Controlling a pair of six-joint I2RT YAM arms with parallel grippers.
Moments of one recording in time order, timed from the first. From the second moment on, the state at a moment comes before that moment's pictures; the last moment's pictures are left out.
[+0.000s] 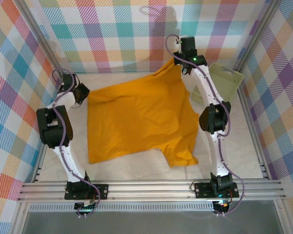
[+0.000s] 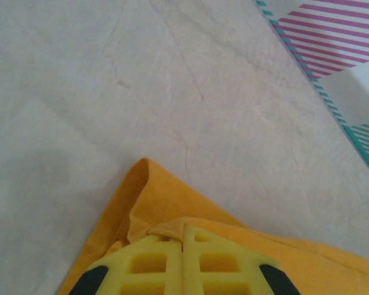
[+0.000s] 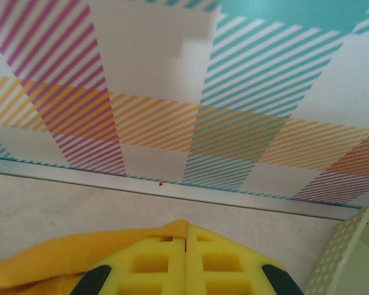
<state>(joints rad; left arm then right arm) 0.19 2.03 1.49 -0.27 0.15 -0.68 0.27 2.42 2.59 -0.71 0.19 -0.02</state>
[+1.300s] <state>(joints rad) 0.19 1.69 0.97 -0.19 0.19 -0.71 0.23 1.60 1.18 -0.55 0.04 0.47</state>
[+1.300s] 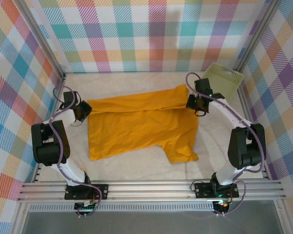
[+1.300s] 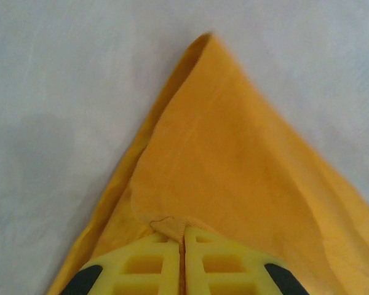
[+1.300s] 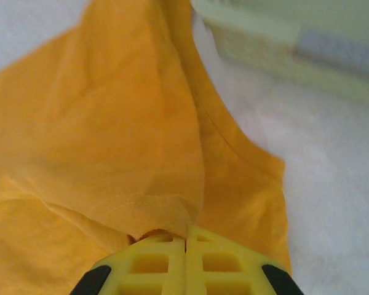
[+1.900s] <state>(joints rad) 0.18 1.30 0.81 -0.29 -0.04 -0.80 0.23 1.36 1.00 -0.55 0.09 0.52</state>
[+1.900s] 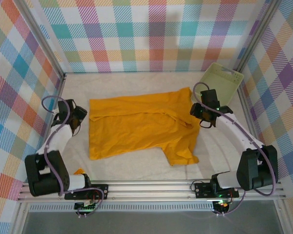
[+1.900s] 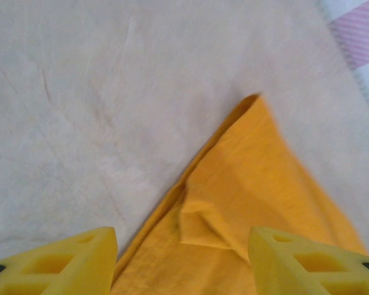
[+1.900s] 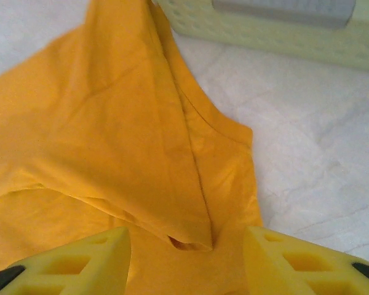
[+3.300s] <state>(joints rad) -0.25 1.51 0.87 -0.28 -0.06 -0.73 0.45 1.78 1.15 -0.52 -0.04 0.43</state>
